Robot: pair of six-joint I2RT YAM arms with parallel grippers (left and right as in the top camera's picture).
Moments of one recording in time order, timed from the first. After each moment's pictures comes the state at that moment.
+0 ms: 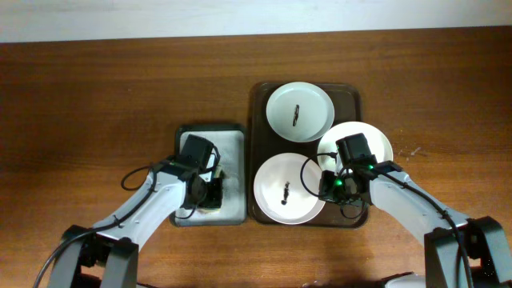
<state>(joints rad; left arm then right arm) -0.34 1.58 0.81 -0.65 0.12 -0.30 0.22 1.54 0.71 -0.52 -0.23 0.45</state>
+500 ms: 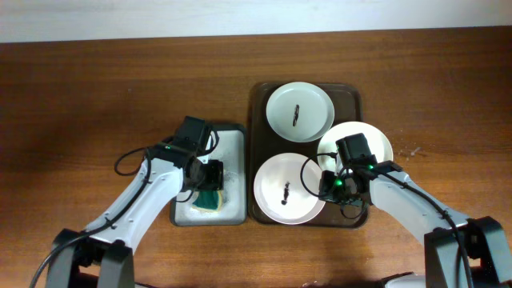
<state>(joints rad) -0.32 1.58 0.98 -0.73 0.05 -0.30 0.22 1.54 0.72 -0.52 -0.23 0.44</state>
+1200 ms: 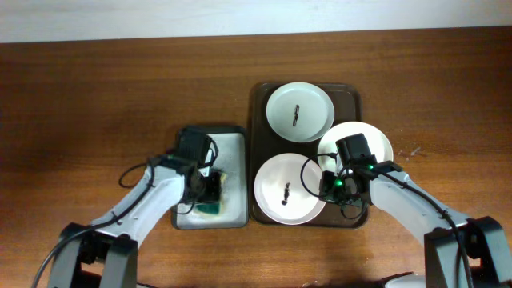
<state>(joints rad) -0.32 1.59 0.86 -0.69 0.11 -0.32 0.22 1.54 0.72 -0.52 -0.23 0.44</state>
